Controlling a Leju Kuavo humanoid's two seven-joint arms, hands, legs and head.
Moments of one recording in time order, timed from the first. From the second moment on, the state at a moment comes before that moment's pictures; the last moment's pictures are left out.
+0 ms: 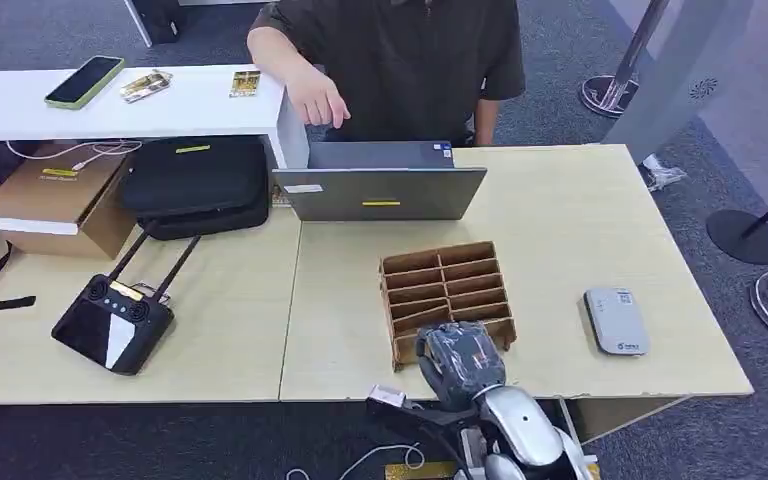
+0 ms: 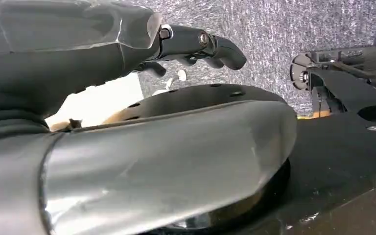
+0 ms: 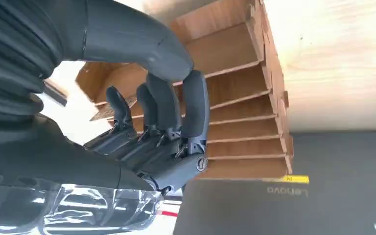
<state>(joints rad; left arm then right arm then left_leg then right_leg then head) -0.05 -0.18 0.42 -0.21 -0.34 -0.01 0.25 -0.02 0.01 0.52 -1.64 1.27 0.10 0.07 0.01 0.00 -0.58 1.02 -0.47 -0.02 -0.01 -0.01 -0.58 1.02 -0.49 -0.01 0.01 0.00</state>
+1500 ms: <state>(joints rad) -0.04 -0.19 0.42 -0.21 -0.39 0.01 0.24 0.00 -0.02 0.46 -1.66 1.27 0.06 0.00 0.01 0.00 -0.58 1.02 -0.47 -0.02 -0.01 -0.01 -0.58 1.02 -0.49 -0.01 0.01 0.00</state>
